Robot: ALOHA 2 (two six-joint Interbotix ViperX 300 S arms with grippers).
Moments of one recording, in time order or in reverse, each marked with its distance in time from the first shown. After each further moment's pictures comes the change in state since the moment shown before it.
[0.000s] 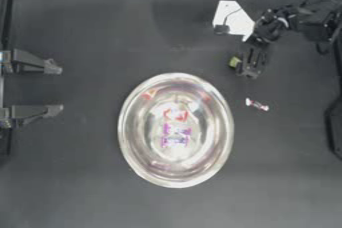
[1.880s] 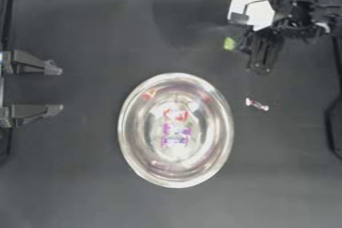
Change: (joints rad) left arm 0.000 0.000 0.000 -0.017 0.002 0.000; right arm 0.218 -0.357 -0.048 -0.166 0.029 0.264
